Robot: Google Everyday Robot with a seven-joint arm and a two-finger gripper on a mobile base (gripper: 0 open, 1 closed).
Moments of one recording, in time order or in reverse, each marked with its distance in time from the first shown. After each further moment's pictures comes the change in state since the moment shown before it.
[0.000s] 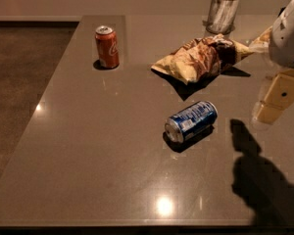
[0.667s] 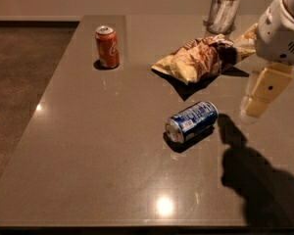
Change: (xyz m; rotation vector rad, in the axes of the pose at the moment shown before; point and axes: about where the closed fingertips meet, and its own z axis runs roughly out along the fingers) arm -0.021 -0.008 0.009 -0.038 -0.061 -0.054
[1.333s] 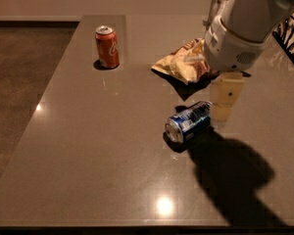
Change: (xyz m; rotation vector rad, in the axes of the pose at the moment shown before) arm -0.055 0.002 0.058 -0.145 -0.048 -0.312
